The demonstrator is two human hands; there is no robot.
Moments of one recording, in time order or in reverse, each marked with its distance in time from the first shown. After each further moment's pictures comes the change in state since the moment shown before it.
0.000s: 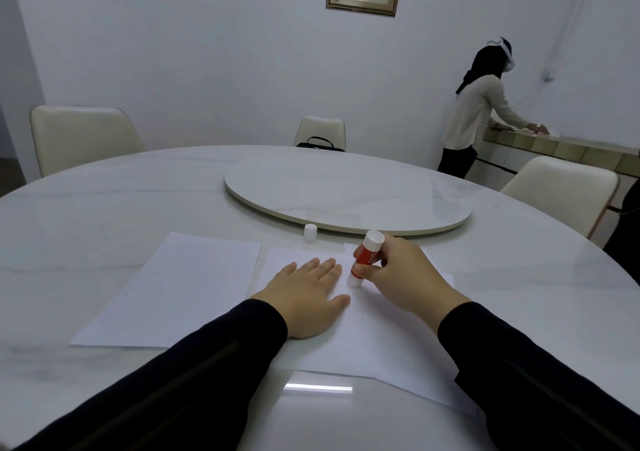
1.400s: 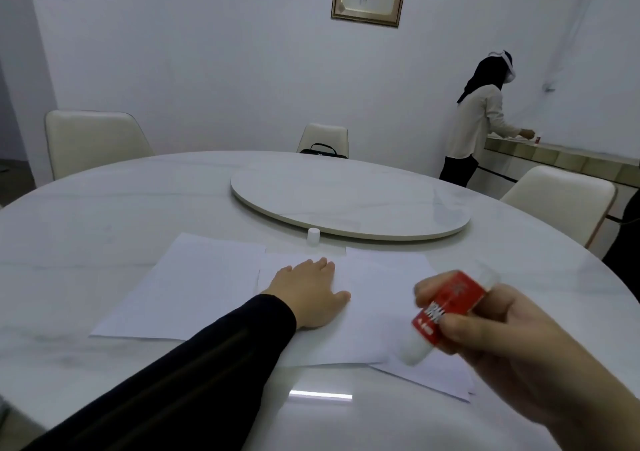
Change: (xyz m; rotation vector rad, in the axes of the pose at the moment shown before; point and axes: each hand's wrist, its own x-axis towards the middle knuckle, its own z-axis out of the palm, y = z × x) left_hand 0.000 0.006 -0.007 -0.038 0.057 -0.131; right_hand -0.120 -0.027 -0.072 0.943 -0.257 -0.020
